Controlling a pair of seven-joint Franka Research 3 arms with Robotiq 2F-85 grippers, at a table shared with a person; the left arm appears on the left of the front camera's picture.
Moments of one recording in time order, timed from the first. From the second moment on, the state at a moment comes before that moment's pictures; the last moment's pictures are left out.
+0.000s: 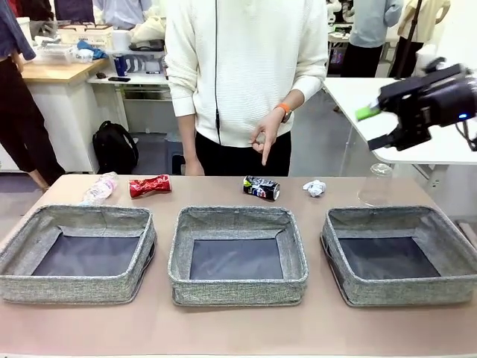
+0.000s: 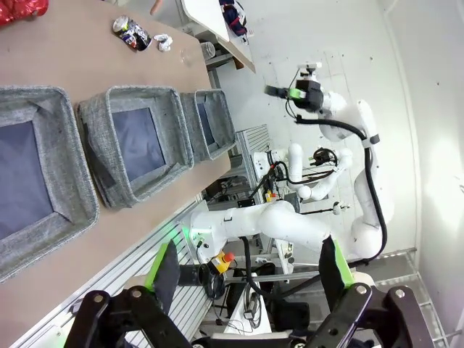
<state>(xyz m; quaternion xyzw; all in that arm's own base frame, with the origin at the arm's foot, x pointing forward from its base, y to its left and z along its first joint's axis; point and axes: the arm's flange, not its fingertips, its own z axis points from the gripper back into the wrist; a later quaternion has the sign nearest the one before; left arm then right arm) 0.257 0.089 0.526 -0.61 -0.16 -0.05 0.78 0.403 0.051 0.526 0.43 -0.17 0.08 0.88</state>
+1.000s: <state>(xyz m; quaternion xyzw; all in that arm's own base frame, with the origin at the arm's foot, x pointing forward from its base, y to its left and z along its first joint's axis) 0.257 0.089 0.526 -0.61 -0.16 -0.05 0.78 0.472 0.116 0.484 0.19 -0.23 0.26 0.92</state>
